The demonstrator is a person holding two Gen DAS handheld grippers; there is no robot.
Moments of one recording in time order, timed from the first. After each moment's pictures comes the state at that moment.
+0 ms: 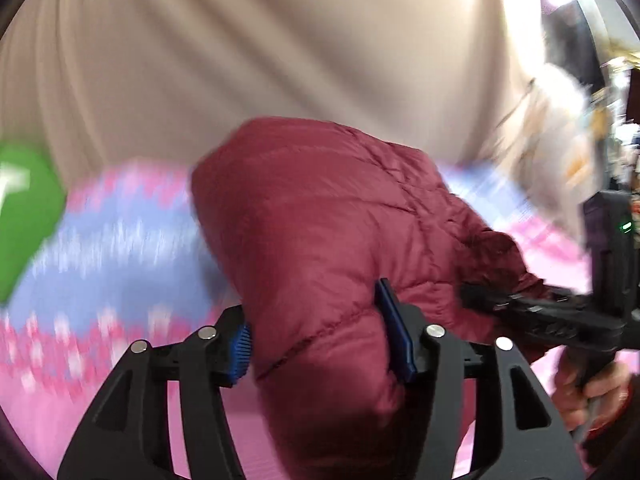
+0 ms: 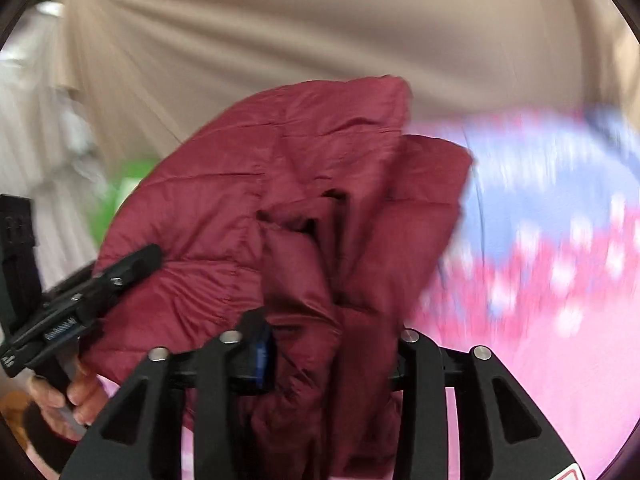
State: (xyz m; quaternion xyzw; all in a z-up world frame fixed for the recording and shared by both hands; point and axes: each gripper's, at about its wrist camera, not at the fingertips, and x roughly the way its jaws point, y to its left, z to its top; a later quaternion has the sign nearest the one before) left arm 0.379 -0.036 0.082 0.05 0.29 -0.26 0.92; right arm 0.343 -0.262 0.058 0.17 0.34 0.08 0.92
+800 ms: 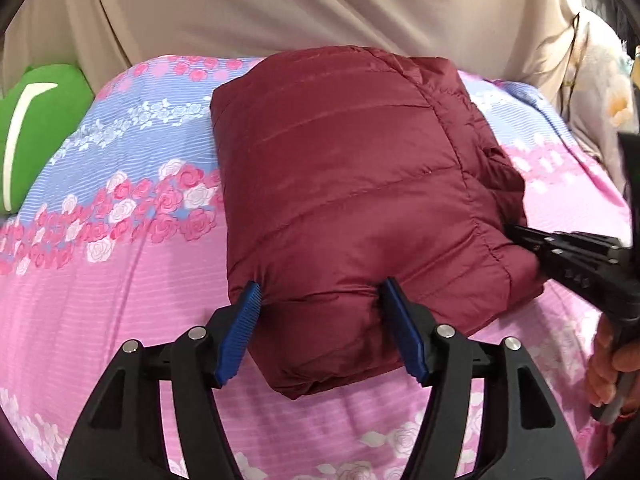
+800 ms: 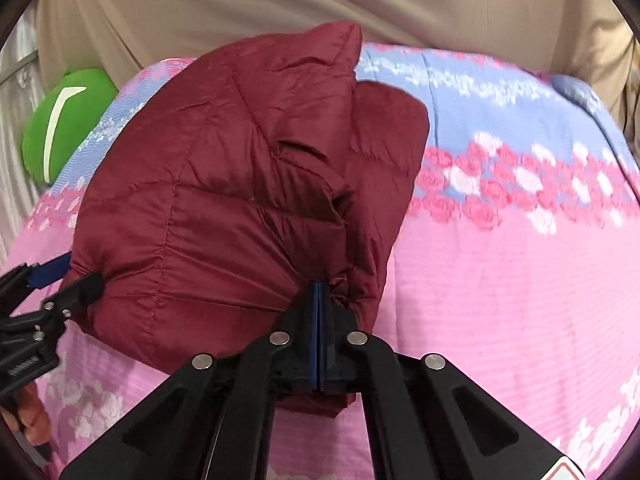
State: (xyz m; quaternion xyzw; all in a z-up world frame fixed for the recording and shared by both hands) left arm 0.323 -0.024 0.000 0.08 0.36 -0.20 0.91; right arm 0.313 -0.236 -0.007 0.07 0.41 -0.02 0.91
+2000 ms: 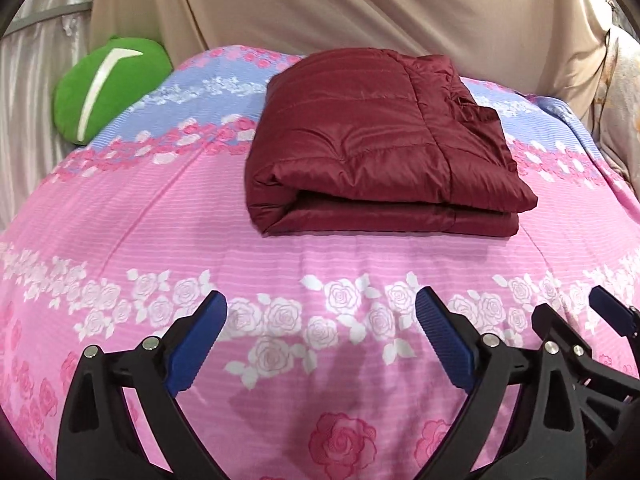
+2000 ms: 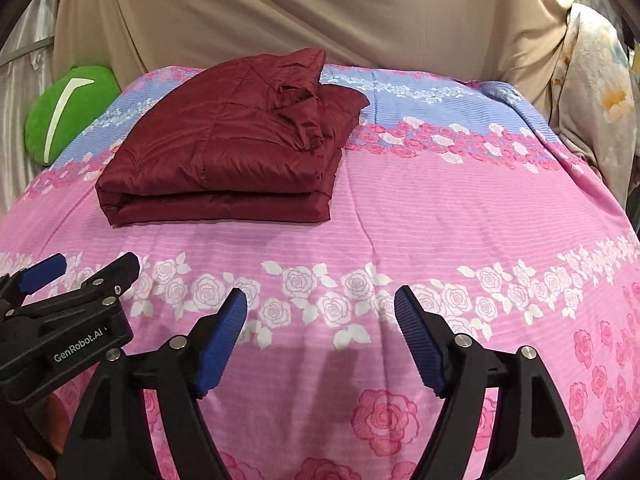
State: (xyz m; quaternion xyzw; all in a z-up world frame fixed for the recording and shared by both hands) left arm 0.199 -0.036 -0.026 0.03 0.34 -0.07 0.94; right arm 0.161 -0.202 -0.015 0.03 0.36 -0.10 0.93
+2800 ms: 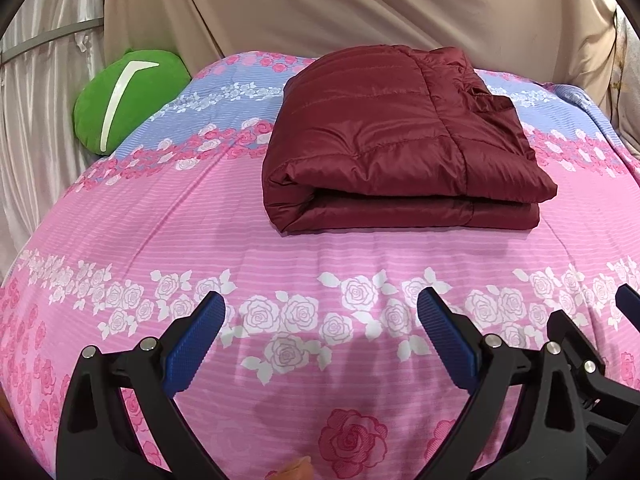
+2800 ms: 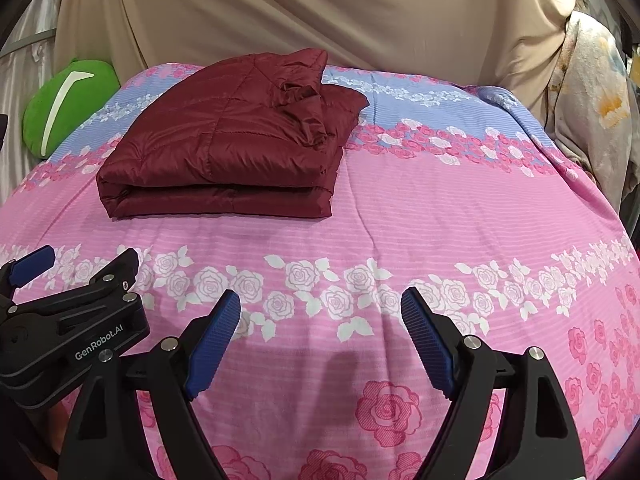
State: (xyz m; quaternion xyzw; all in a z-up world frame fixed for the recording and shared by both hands) left arm 0.198 -0.044 -0.028 0.07 0.33 -0.03 0.94; right arm 0.156 -0.193 -0.018 0.02 0.36 -0.10 0.93
